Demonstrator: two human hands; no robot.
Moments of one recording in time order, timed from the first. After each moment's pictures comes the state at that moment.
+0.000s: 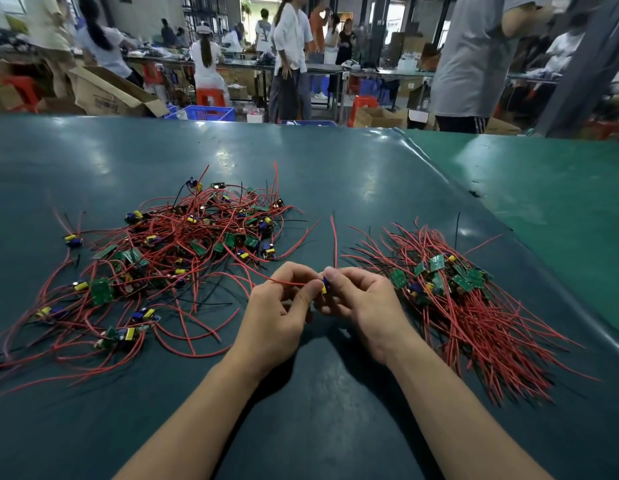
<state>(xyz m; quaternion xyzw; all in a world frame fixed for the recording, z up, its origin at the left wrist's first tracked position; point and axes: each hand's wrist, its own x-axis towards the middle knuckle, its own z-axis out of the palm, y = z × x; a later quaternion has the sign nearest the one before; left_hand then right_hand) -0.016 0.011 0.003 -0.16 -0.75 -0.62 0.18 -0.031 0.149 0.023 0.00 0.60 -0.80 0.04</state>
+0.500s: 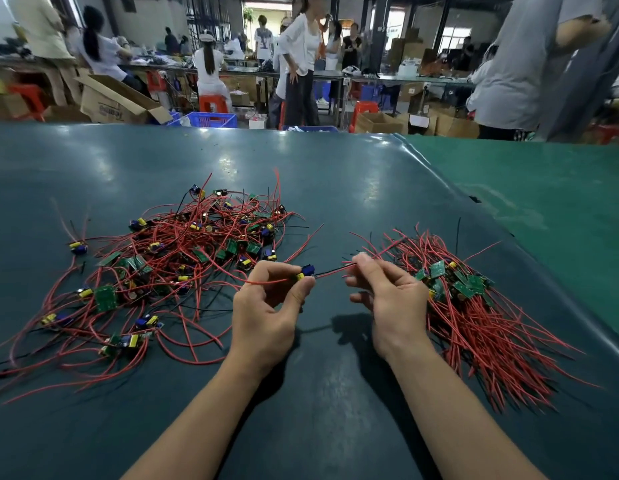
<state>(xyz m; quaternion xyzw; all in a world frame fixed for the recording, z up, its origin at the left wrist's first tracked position) -0.018 0.008 0.005 -0.11 -0.68 -0.67 0.27 -0.035 0.156 0.029 0.06 0.57 -0.81 -0.15</state>
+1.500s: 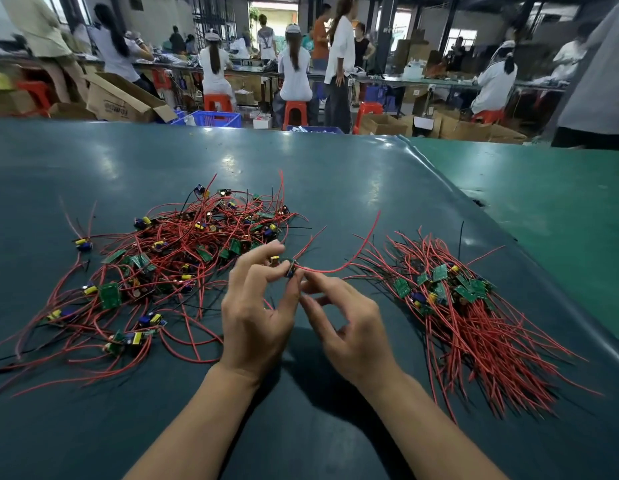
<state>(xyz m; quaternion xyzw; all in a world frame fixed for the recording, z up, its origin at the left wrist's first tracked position) -0.016 -0.004 0.012 -0.16 -0.74 -0.40 0.52 -0.017 0.134 0.006 -0.31 0.75 -0.50 -0.30</state>
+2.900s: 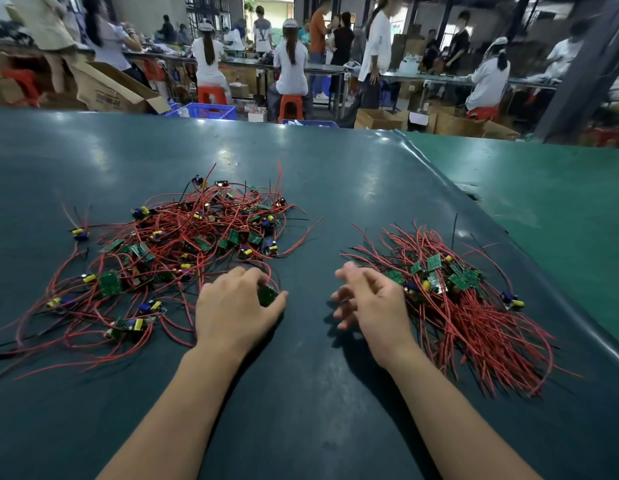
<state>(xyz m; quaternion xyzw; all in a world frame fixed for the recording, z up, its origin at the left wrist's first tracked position) -0.016 -0.031 0.008 0.04 -0.95 -0.20 0.24 -0.019 0.153 0.017 0.02 0.66 -0.75 -0.06</state>
